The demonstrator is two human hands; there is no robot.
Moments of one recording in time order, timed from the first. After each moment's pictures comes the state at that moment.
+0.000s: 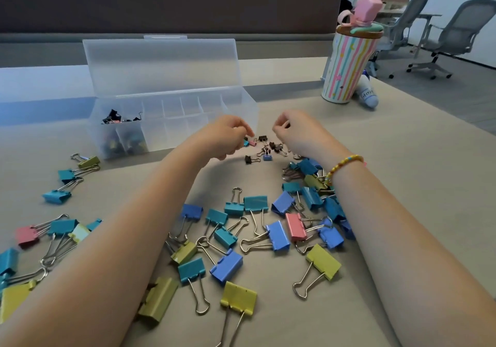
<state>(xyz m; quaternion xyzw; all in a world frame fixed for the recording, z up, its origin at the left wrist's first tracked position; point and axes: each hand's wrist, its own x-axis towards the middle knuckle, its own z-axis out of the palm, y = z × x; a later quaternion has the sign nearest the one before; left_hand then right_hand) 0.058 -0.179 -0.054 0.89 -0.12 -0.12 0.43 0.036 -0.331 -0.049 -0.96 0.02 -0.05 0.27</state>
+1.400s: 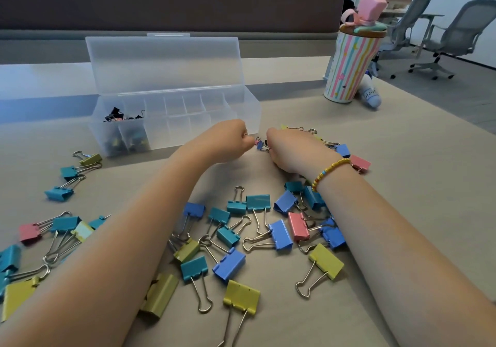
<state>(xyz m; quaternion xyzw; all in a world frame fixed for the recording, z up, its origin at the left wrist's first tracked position) 0.060 -0.181 -0.061 0.96 -0.19 -0.03 0.22 0.029 -0.313 -0.059 -1.00 -0.05 0.02 -0.06</state>
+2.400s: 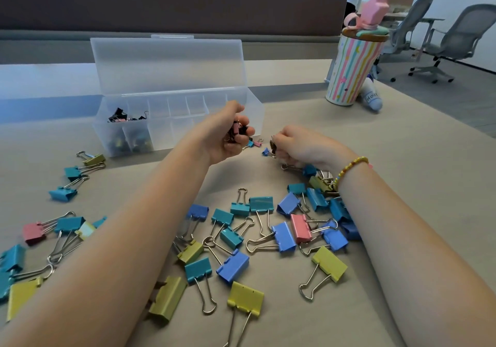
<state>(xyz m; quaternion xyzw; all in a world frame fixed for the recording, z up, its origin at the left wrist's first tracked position) 0.063 -0.169 -0.050 0.61 0.01 -0.25 0.75 0.035 -0.331 -0.056 -0.93 -0.01 0.09 0.36</state>
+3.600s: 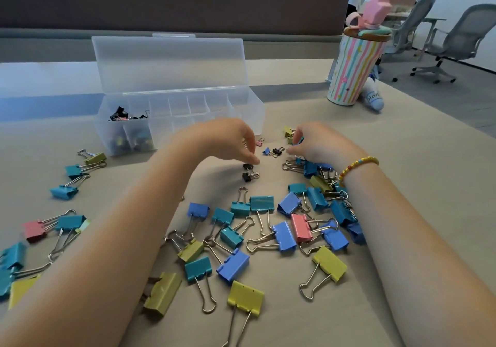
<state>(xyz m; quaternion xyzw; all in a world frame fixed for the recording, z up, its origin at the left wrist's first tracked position) 0.048 -0.168 -0.036 0.95 -0.25 -0.11 0.14 0.039 -0.346 -0.056 -0.99 0.06 0.03 0.13</state>
